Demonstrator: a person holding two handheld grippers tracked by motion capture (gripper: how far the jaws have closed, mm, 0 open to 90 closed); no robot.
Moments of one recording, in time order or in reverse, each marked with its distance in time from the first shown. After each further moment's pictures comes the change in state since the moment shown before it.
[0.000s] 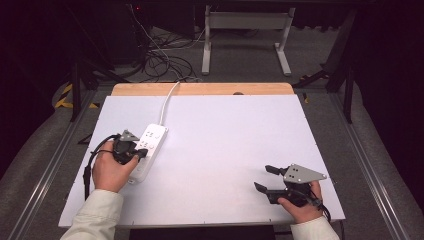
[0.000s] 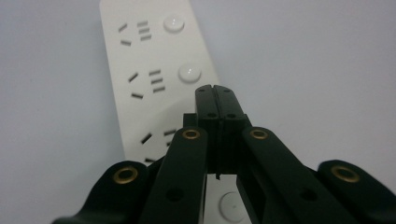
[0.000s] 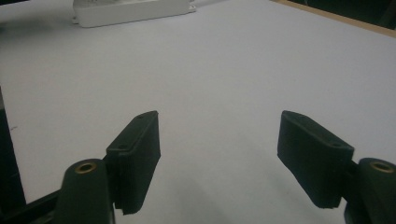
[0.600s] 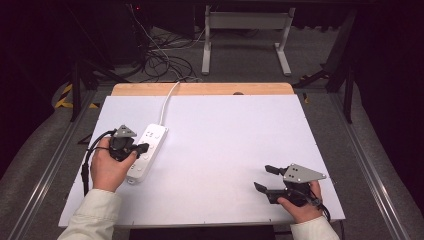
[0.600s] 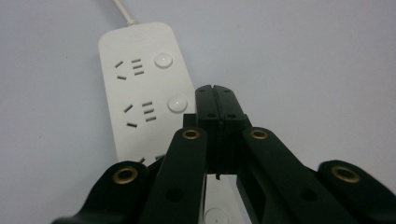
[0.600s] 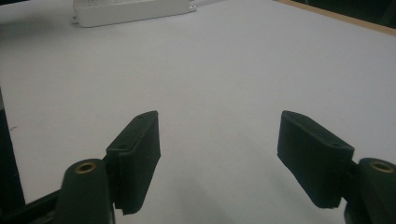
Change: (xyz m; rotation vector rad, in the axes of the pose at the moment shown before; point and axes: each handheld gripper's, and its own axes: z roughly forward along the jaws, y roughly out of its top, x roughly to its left) left arm -0.002 0.016 -0.008 -0.042 -0.026 0.015; right arm 0.000 0.000 0.001 0.002 0.003 0.001
